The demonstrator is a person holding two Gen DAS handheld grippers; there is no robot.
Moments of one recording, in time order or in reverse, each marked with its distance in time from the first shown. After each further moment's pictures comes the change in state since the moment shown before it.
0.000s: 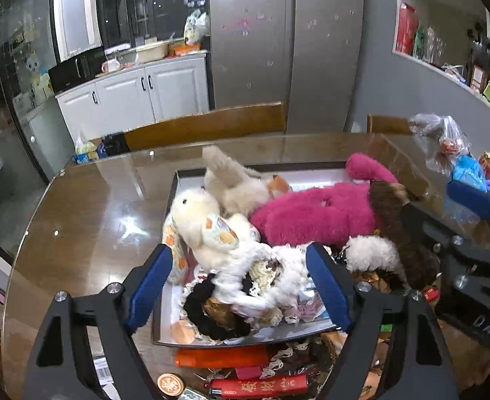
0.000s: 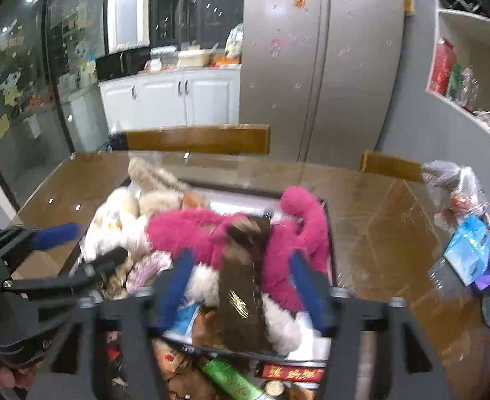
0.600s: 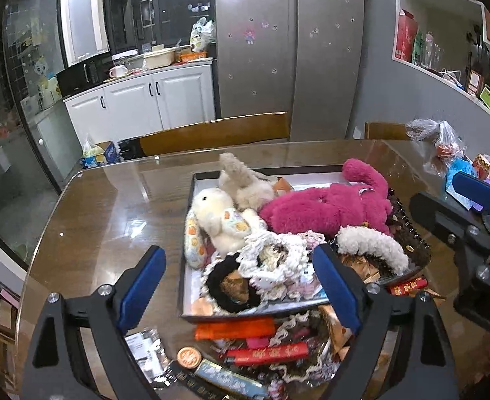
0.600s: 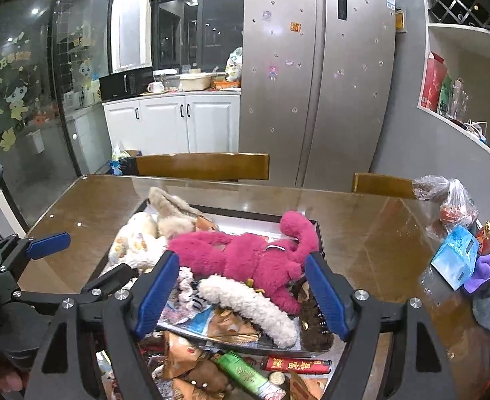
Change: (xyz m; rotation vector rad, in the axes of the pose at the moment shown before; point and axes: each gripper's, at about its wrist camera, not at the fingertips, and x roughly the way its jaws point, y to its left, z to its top) left arm -0.054 0.011 -0.010 -0.006 -0.029 0.033; right arm -0.049 0.007 0.004 0.003 -0.068 0.023
